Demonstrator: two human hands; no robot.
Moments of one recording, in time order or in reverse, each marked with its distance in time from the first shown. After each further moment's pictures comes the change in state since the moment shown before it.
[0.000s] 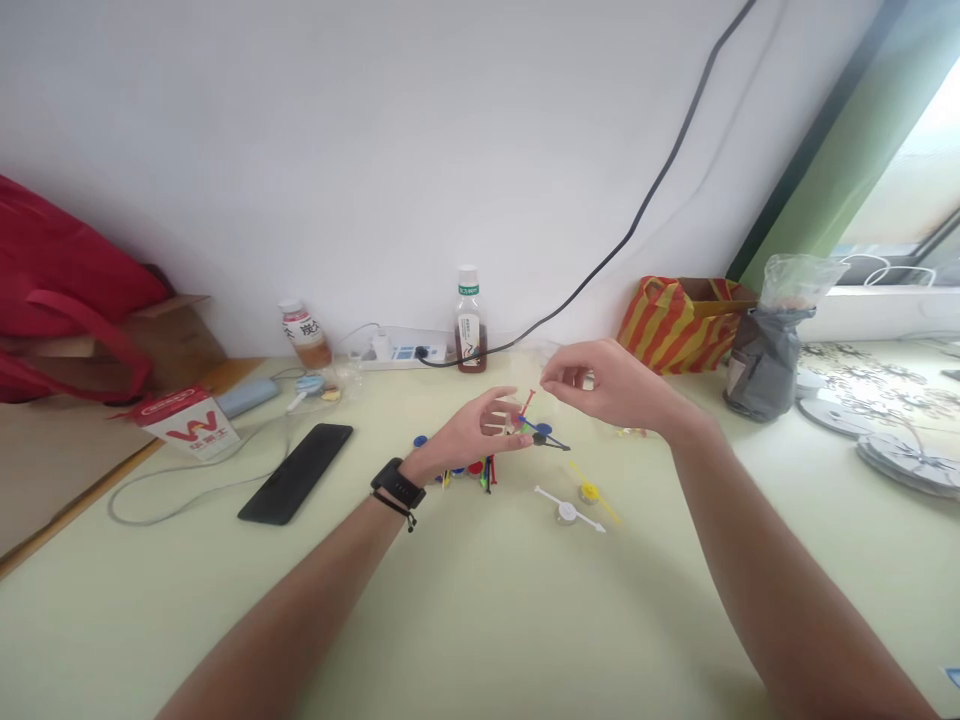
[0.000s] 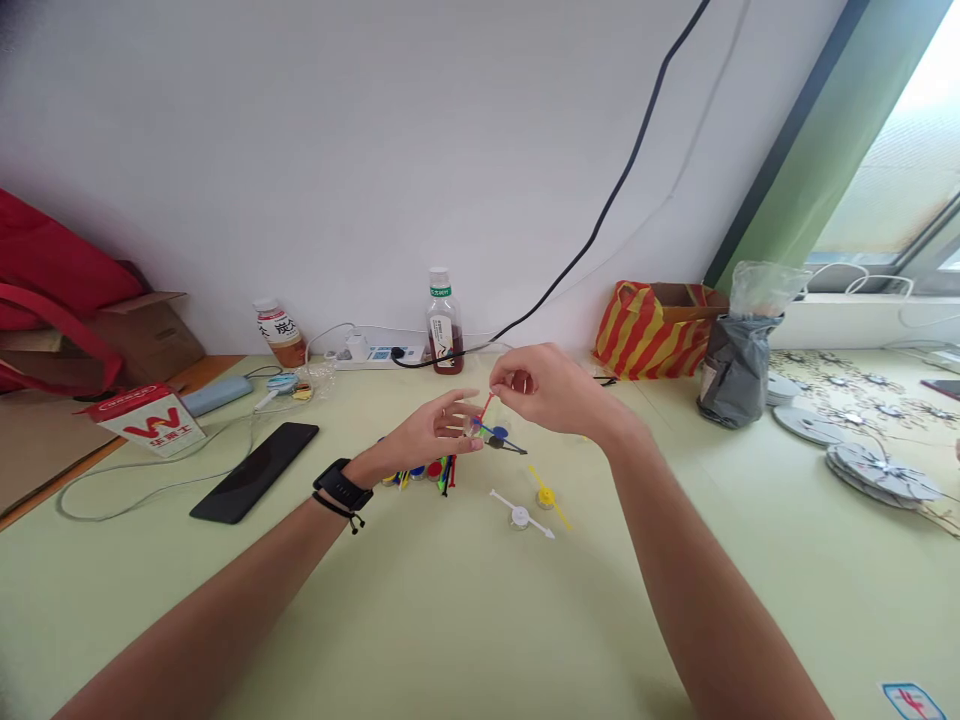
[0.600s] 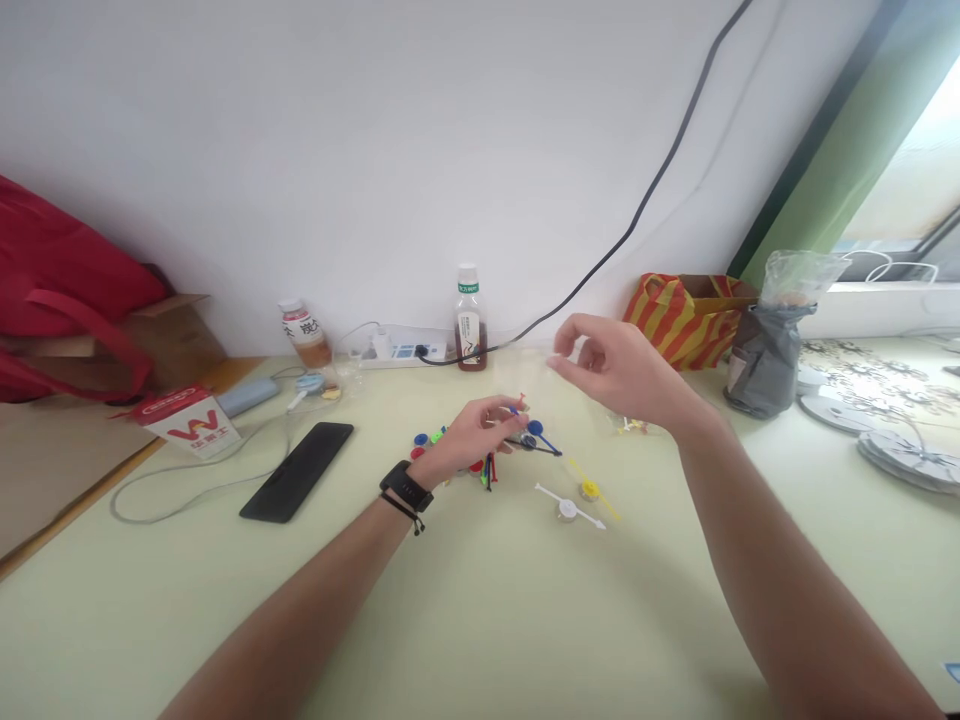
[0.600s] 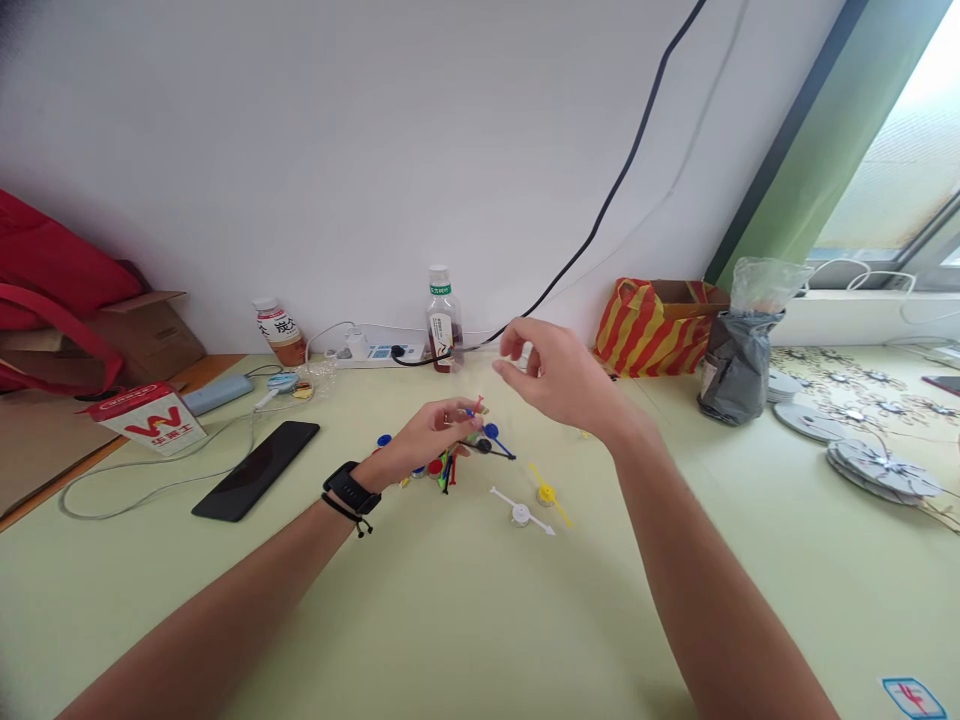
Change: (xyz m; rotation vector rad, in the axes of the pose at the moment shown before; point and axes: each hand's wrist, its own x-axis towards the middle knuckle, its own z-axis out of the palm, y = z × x) left_hand 0.004 -0.003 0.014 -0.127 0.069 -0.068; right_hand -0.003 -0.005 -0.006 -0.098 0.174 0.089
